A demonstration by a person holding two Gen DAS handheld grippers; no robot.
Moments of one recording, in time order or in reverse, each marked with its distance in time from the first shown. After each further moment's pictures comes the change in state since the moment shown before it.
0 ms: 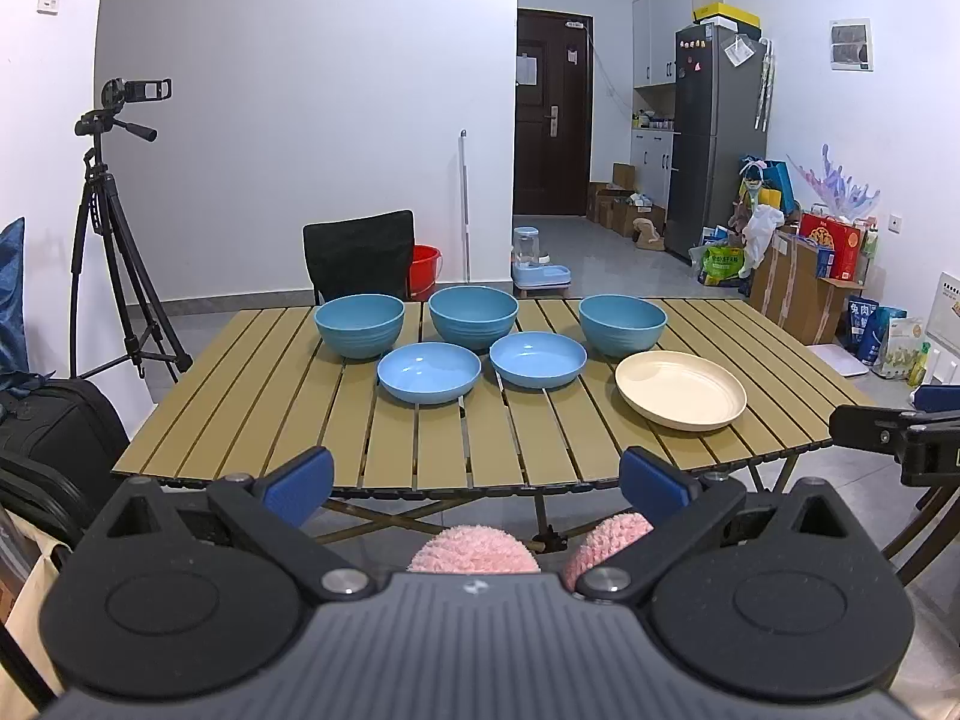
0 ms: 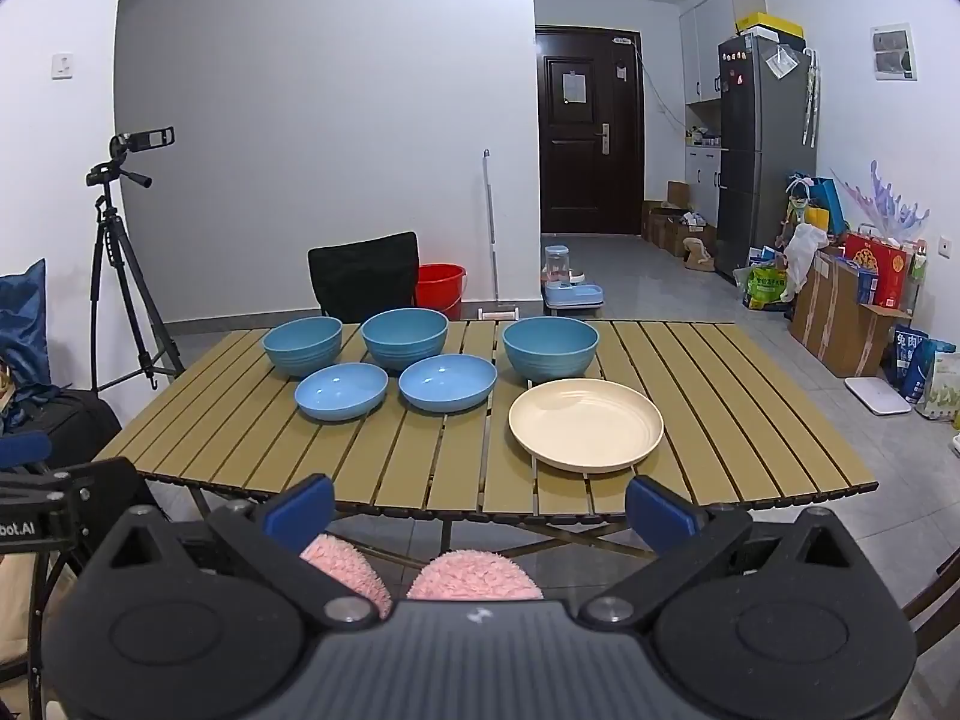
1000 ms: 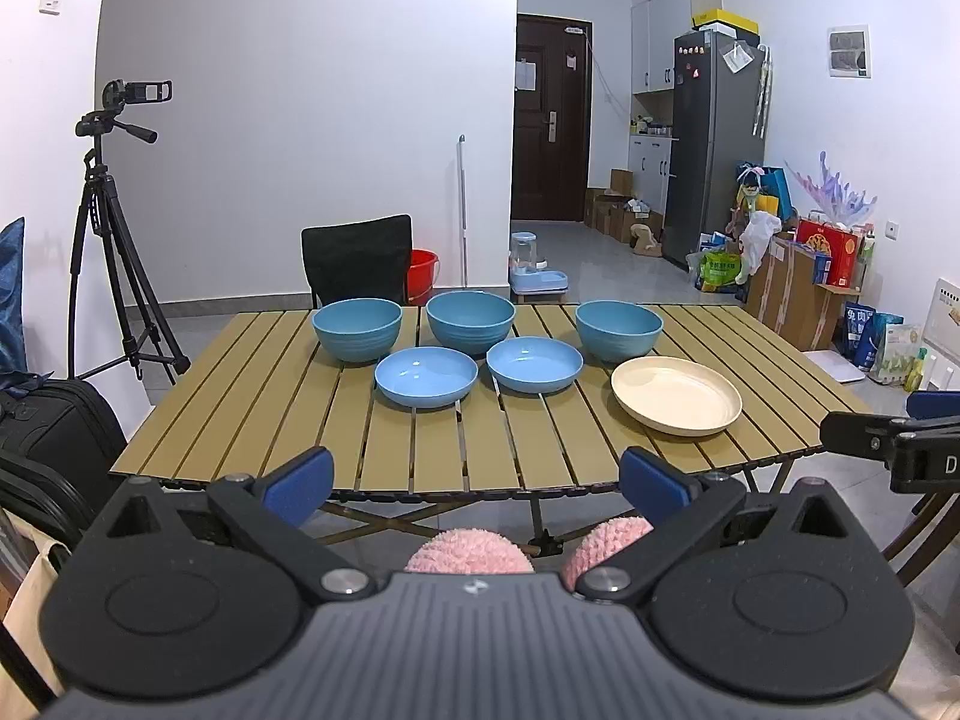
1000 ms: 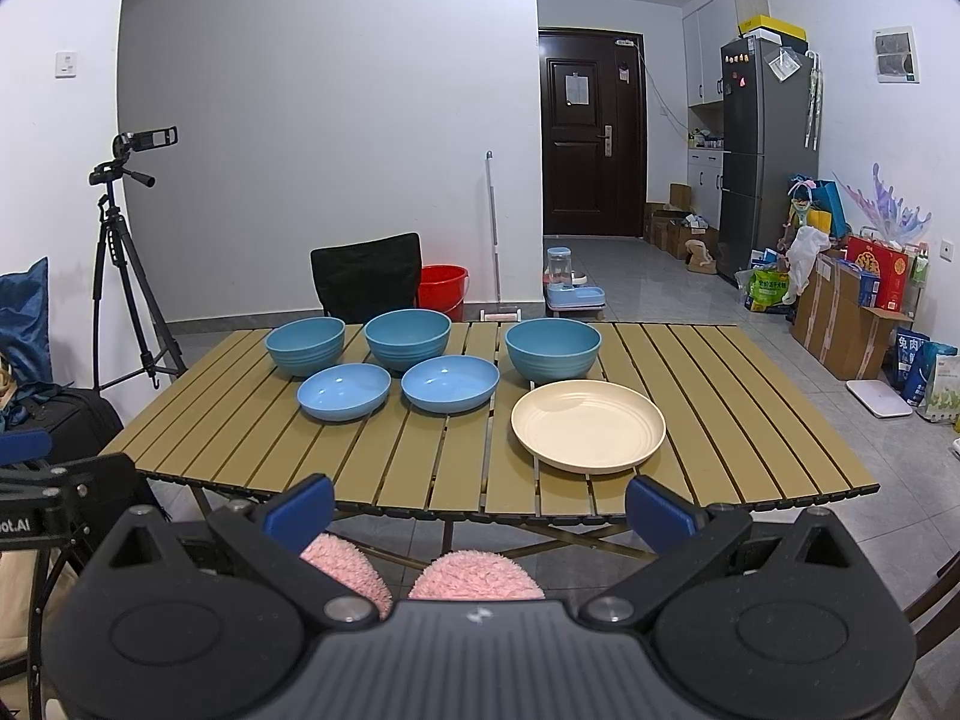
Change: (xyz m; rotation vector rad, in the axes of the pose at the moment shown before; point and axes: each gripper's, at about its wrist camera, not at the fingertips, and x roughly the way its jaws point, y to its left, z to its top) left arm -0.002 0.002 0.002 -0.006 -0.009 -0.006; right arm -0.001 0.000 0.001 -0.004 -0.002 0.001
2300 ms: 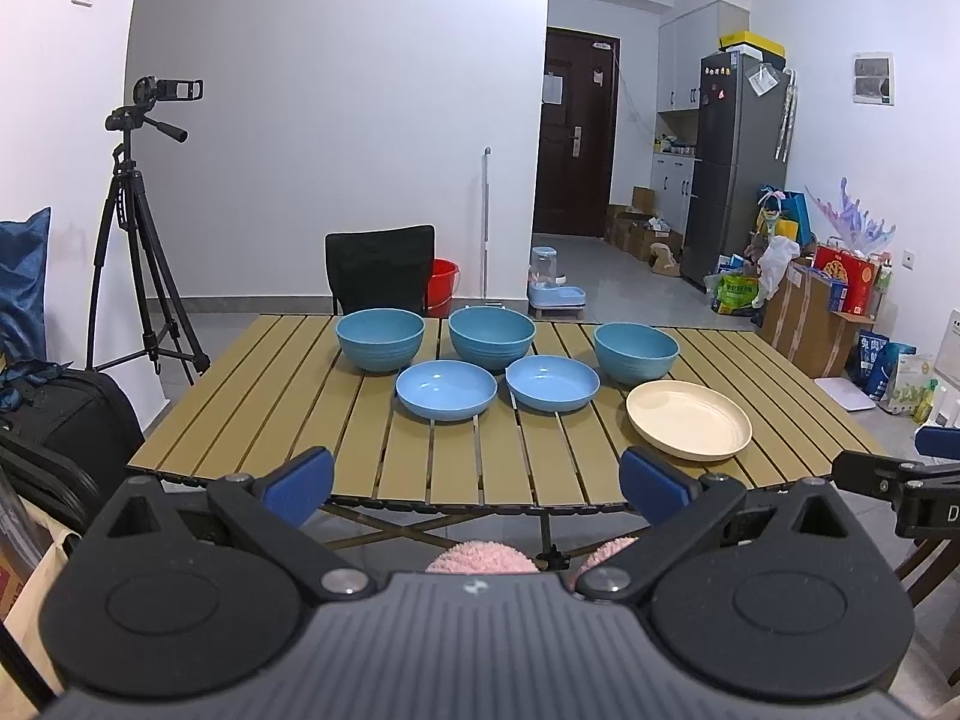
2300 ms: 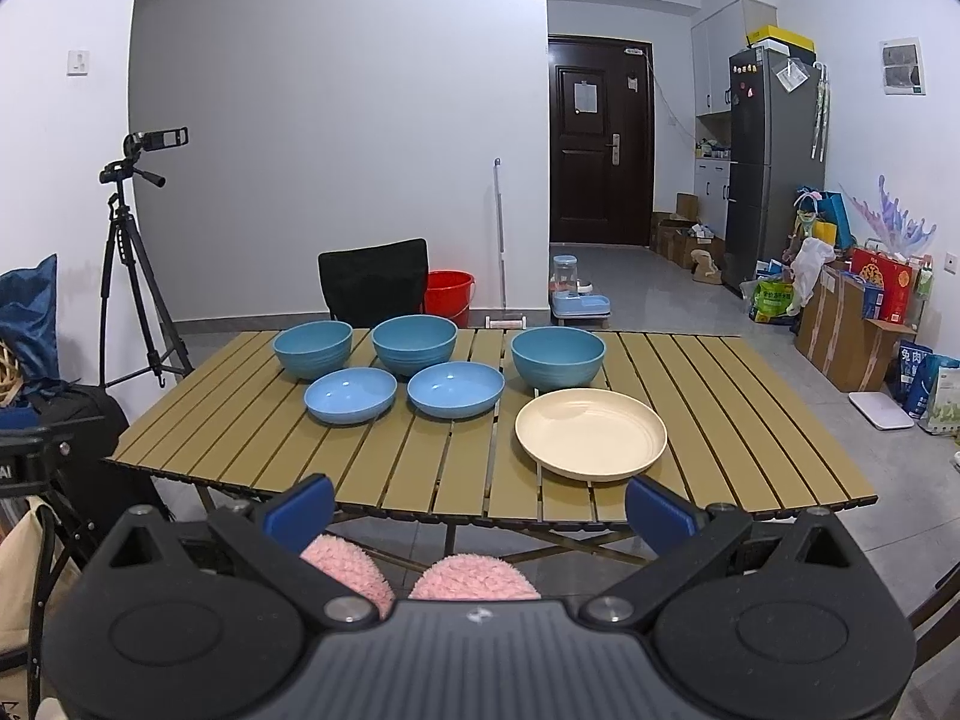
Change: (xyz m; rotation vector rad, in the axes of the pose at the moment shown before) left arm -0.016 0.008 0.007 -0.054 -0.024 0.028; right arm -0.007 0.005 -0.002 -0.026 -0.017 0.012
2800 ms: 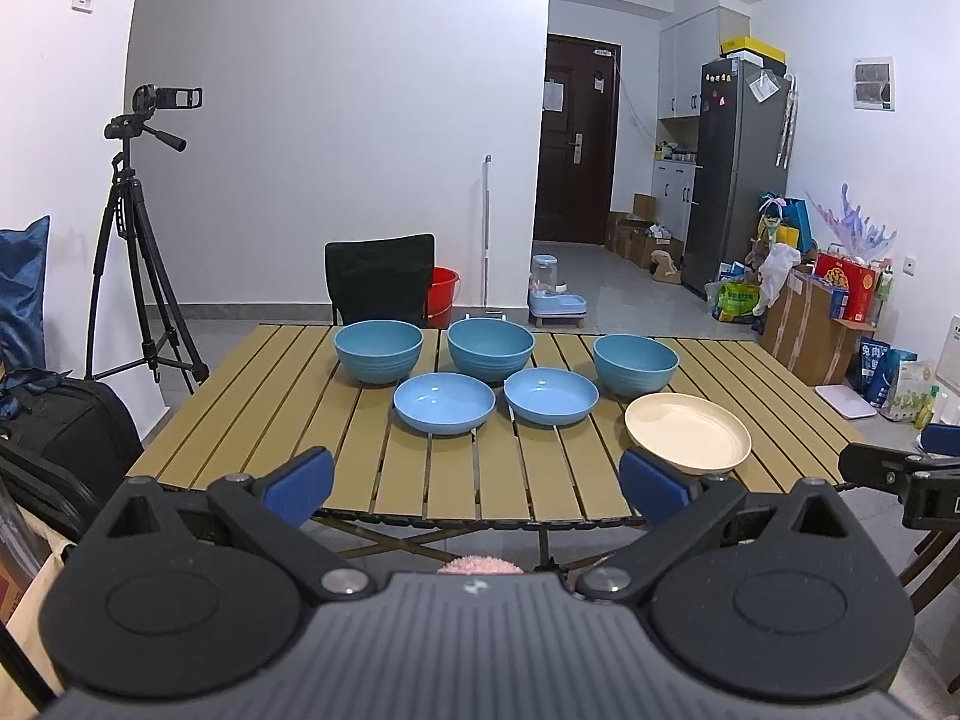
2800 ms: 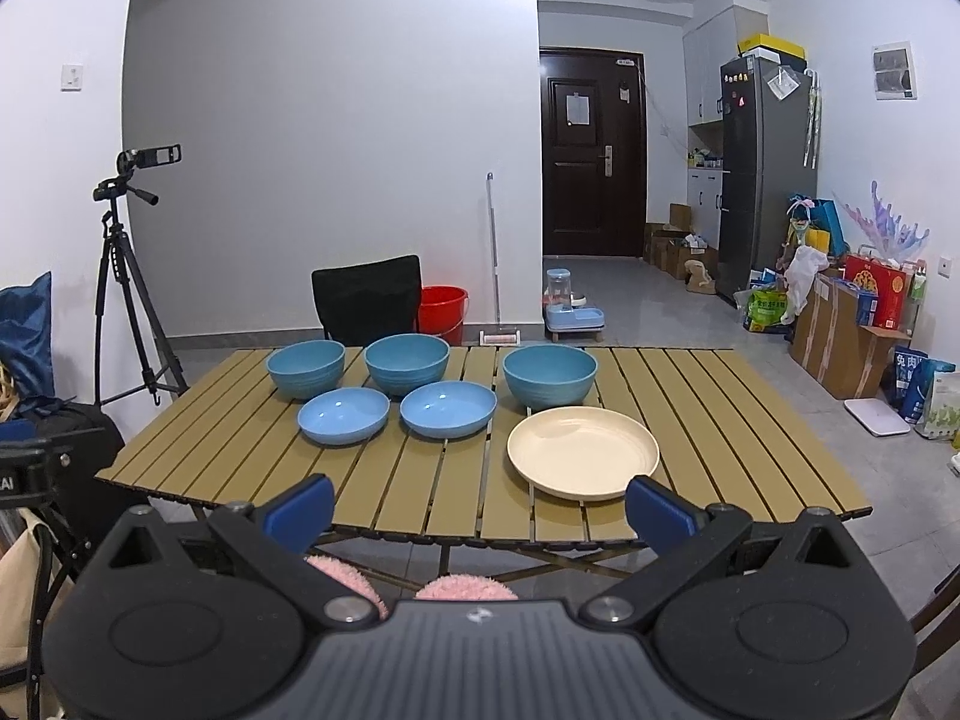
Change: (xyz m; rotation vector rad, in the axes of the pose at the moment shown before) left arm 0.004 -0.003 0.009 -0.003 -0.014 0.001; right arm -0.003 -0.007 0.010 0.015 -0.030 -0.012
